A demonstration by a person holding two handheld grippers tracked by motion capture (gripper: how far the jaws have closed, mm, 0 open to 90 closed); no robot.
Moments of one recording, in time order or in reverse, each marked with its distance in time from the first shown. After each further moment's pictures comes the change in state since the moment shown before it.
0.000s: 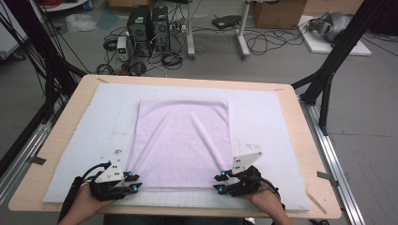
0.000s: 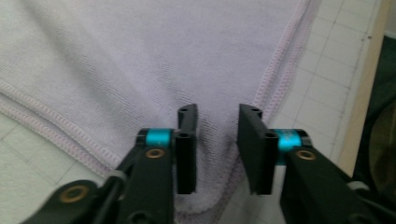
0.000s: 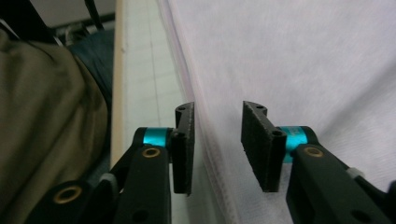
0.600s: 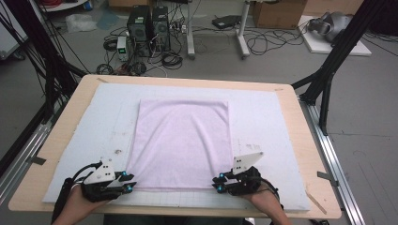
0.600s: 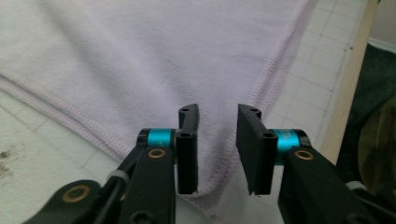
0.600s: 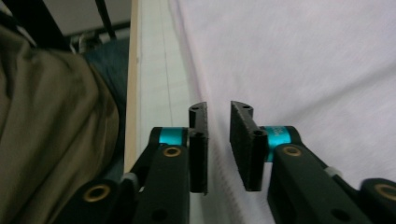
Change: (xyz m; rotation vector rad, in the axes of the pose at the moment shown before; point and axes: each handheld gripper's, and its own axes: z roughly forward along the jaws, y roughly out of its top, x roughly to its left) left arm 0.007 0.000 -0.021 -0.046 0.026 -0.031; right arm 0.001 0.003 -0.005 -0.069 0.037 -0.006
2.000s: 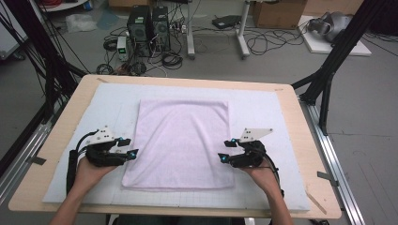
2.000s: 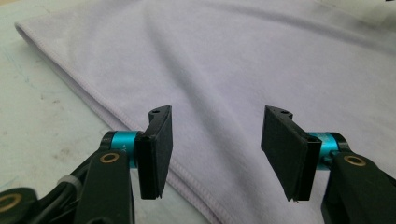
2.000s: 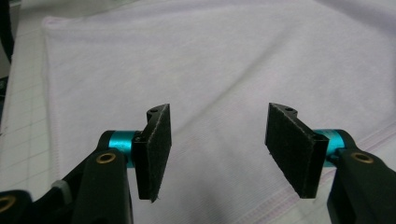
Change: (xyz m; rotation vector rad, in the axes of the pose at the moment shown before) left arm 0.071 0.031 0.021 -0.119 0.119 -0.169; right arm -0.062 0.021 -0.020 -0.084 -0.285 0.108
